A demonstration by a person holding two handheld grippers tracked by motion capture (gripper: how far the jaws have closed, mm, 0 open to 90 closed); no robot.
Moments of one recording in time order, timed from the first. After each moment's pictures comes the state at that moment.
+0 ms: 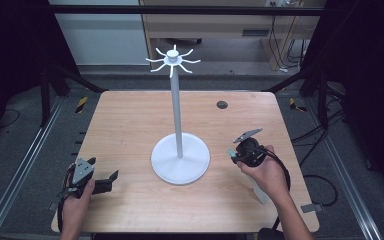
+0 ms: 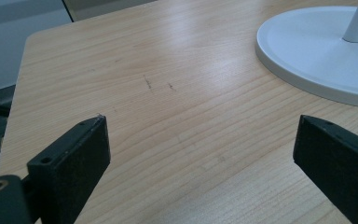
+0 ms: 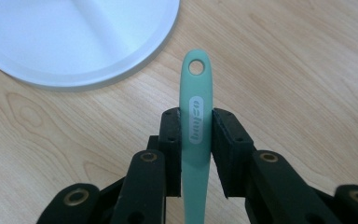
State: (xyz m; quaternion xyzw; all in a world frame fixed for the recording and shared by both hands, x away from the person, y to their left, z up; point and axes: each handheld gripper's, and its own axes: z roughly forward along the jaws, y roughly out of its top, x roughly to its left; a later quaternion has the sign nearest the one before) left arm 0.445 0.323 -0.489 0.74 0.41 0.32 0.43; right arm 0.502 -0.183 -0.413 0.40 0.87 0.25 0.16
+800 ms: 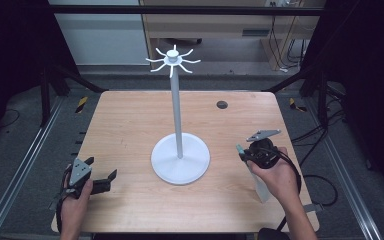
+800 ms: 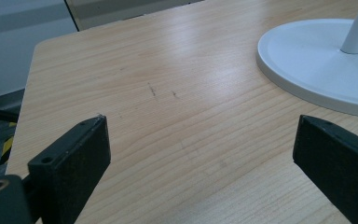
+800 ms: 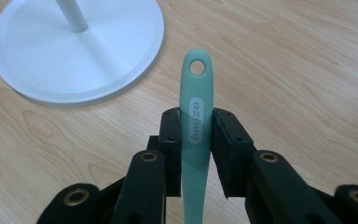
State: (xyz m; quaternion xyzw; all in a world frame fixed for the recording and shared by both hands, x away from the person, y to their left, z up) left arm 0.442 0.325 -0.487 0.73 0.41 0.33 0.44; right arm 0.484 -0.207 -0.392 0.42 0.84 0.30 0.18
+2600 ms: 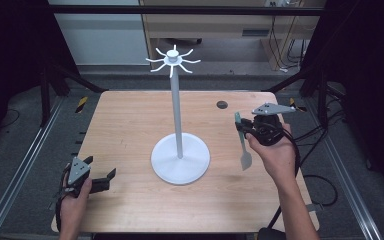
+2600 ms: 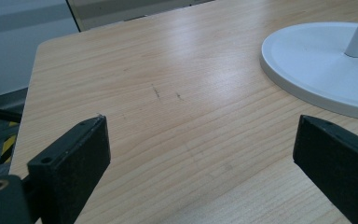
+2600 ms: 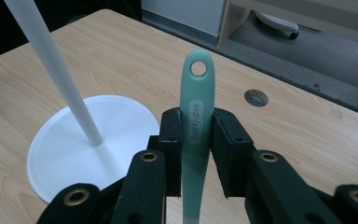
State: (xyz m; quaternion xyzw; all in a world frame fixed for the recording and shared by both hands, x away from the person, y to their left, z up) left arm 0.445 0.329 -0.487 0.72 0.42 0.33 0.44; right arm 0.499 -0.196 -0.319 0.40 0.77 0.42 0.24
